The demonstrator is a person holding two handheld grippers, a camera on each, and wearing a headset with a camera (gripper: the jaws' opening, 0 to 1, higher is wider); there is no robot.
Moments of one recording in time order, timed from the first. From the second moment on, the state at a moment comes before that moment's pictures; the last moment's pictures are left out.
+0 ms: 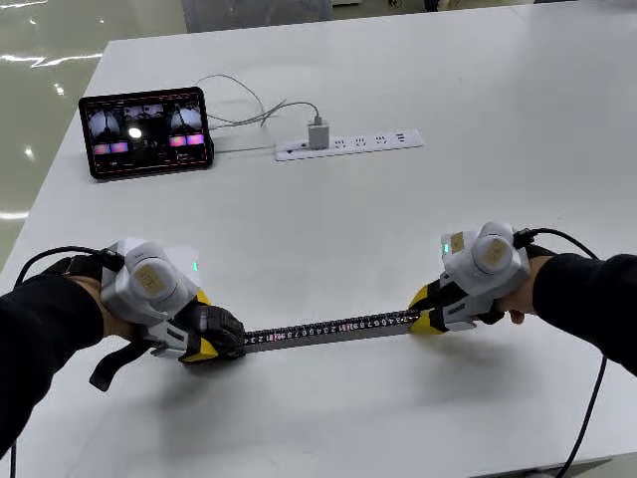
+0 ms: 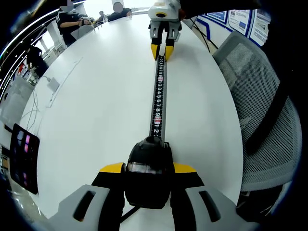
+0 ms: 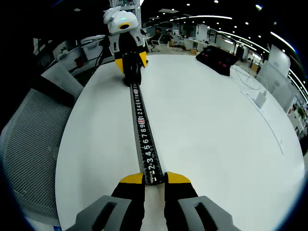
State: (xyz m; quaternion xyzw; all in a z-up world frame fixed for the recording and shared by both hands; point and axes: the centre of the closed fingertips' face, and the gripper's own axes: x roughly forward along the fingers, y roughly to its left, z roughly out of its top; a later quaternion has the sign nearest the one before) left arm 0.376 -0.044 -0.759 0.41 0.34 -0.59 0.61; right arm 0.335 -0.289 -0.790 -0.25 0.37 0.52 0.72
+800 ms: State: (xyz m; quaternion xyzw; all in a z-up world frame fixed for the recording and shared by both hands) left arm 0.376 -0.046 -0.758 0.40 0.34 -0.58 0.62; right arm 0.336 -0.288 -0.793 -0.28 0.38 0.53 0.71
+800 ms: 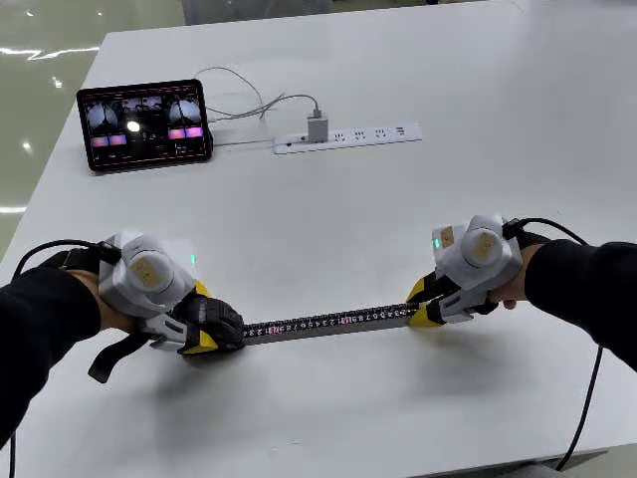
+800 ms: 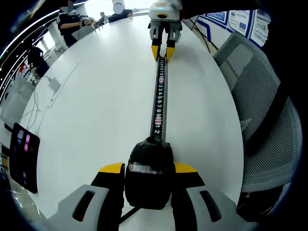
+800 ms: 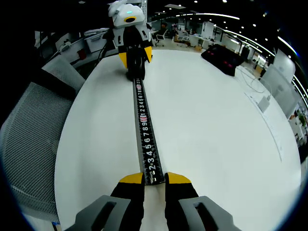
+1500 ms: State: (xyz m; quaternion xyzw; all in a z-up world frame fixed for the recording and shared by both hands) left arm 0.371 -0.056 -0.741 0.34 0.36 -0.59 0.64; right arm 0.336 -0.290 -0.782 -0.28 0.38 0.52 0.71
